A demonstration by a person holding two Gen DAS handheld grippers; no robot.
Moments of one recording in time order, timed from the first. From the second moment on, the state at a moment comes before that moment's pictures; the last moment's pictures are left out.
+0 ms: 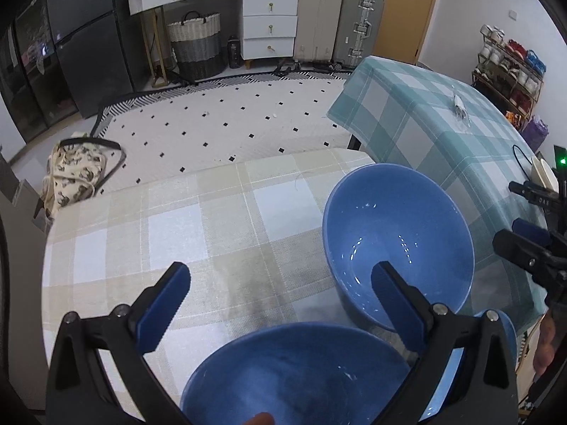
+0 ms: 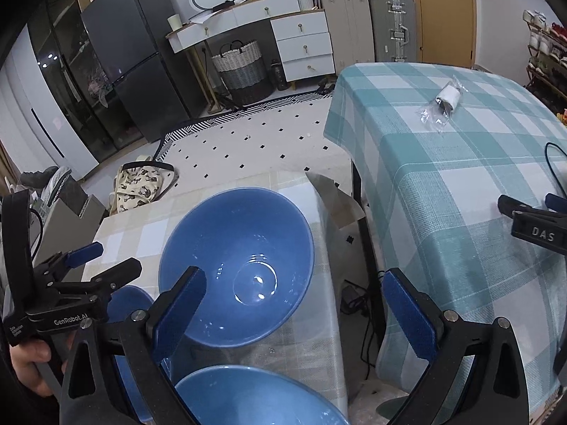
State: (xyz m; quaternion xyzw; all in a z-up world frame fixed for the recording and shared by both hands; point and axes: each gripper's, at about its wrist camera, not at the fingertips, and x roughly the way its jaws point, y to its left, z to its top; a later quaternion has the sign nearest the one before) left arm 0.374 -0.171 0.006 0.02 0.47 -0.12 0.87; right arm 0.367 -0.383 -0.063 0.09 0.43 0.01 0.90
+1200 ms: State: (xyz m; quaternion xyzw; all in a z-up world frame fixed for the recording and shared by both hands) left arm 0.382 -0.191 -0.026 0.00 0.50 -0.15 0.85; right arm 0.385 -0.381 -0.116 0.09 0.49 0.01 0.87
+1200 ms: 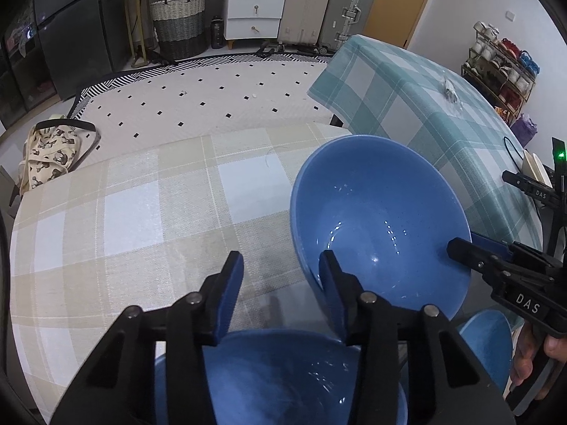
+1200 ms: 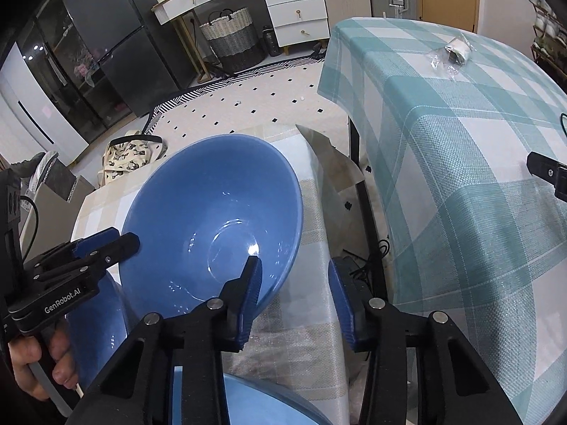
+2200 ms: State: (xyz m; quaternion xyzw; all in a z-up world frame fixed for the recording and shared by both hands) left arm 0.375 -0.209 -0.028 0.03 0.49 -0.17 0.86; right arm 0.388 -0.368 -0.117 0.06 0.48 0.01 0.87
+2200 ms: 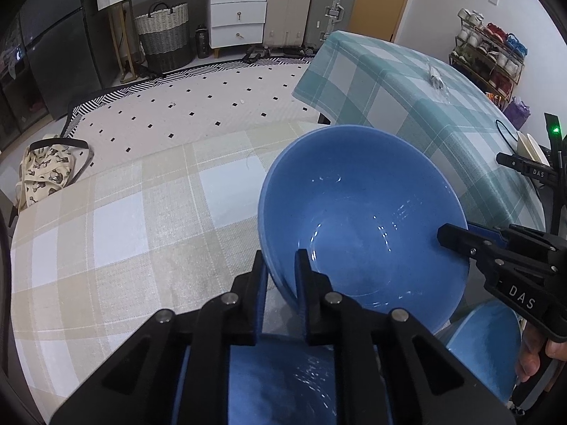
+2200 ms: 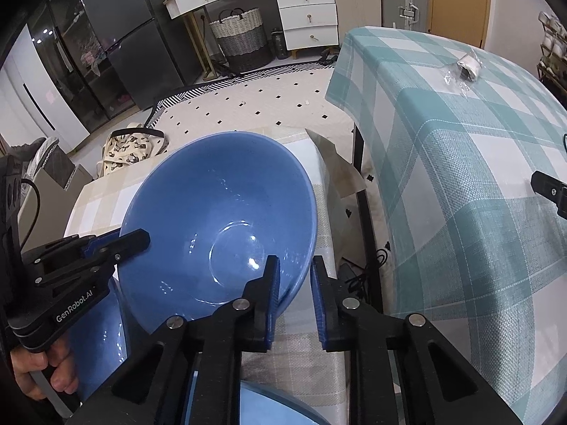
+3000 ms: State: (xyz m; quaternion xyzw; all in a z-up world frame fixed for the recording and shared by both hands) left arm 0.370 -0.215 -0.027 0.04 0.48 -0.16 0.86; right arm 0.380 -0.369 -0.105 0.05 0.46 0.01 0.89
